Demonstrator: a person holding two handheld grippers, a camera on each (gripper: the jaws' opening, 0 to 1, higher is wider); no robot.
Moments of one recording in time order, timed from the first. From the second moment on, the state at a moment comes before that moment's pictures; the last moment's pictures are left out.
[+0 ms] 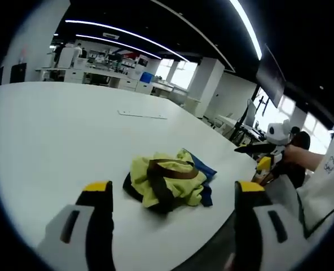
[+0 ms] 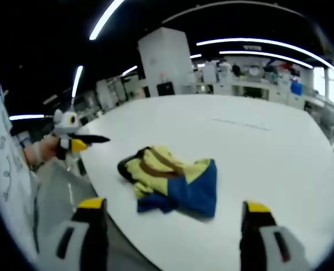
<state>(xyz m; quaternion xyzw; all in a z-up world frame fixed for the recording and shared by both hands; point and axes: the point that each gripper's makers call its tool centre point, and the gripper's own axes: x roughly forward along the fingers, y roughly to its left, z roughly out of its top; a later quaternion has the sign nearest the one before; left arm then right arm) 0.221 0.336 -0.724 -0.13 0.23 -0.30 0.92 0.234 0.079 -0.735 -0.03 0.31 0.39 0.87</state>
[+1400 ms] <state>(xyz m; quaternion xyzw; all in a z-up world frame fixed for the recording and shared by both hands) 0.235 0.342 -0.744 -0.11 0.25 -0.30 0.91 0.248 0.075 -0.757 -0.05 0.33 0.39 0.86</state>
